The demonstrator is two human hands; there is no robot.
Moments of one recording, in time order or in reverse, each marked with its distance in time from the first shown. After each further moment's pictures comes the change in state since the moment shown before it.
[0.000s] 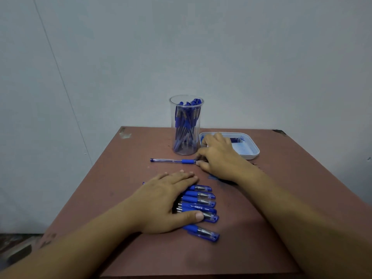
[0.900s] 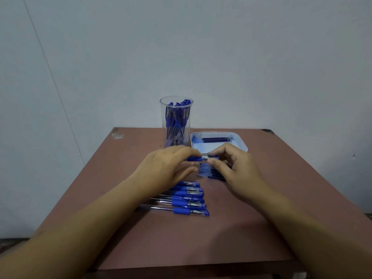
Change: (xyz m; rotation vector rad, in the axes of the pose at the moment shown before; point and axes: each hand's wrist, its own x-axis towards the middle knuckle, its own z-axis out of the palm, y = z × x) left_hand 0.049 0.001 -0.015 0.101 0.579 0.278; right_hand -0.076 0.000 -0.019 0.875 0.394 0.166
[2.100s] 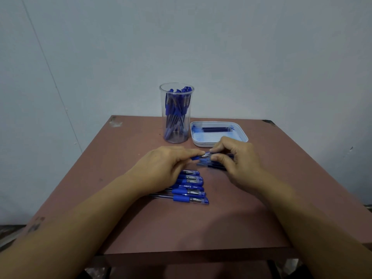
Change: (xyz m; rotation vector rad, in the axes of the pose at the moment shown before) left_hand -0.016 0.004 0.001 -0.239 -0.174 -0.191; right_hand -0.001 0.015 -0.008 -0.185 -0.040 -0.131
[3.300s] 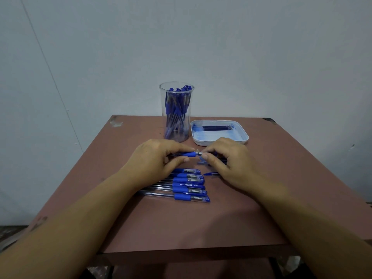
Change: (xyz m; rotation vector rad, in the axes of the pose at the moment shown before) left_hand 0.001 -0.015 -0.002 -0.008 0.118 -0.023; right_hand 0.000 -0.008 0.014 -0.176 -0.077 -0.098
